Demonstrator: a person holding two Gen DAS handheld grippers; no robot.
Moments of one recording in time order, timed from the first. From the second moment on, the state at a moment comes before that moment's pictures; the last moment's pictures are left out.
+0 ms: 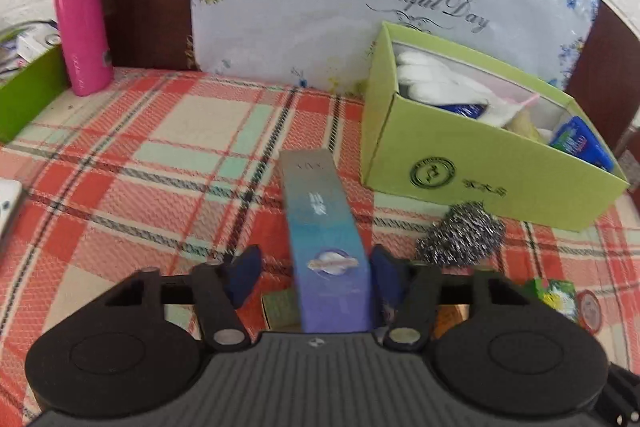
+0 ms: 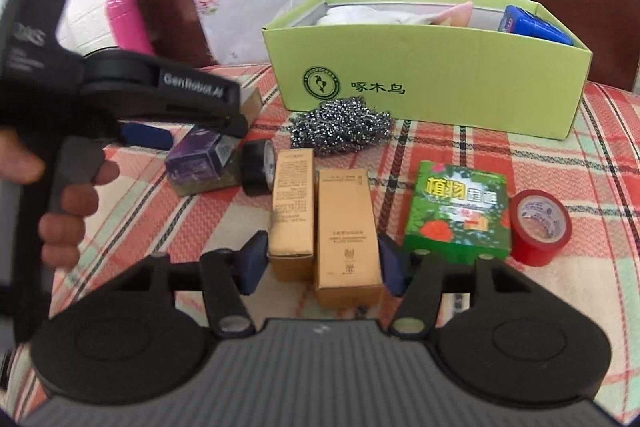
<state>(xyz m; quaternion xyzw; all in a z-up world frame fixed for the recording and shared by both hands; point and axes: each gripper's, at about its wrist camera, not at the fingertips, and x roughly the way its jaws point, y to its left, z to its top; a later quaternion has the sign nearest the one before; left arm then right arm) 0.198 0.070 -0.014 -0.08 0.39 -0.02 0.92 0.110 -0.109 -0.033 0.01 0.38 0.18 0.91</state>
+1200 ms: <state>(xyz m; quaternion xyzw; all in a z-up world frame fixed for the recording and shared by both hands) 0.189 0.041 0.071 -0.06 0.31 -0.12 0.94 0.133 -0.175 0.050 0.02 0.28 0.21 0.94</state>
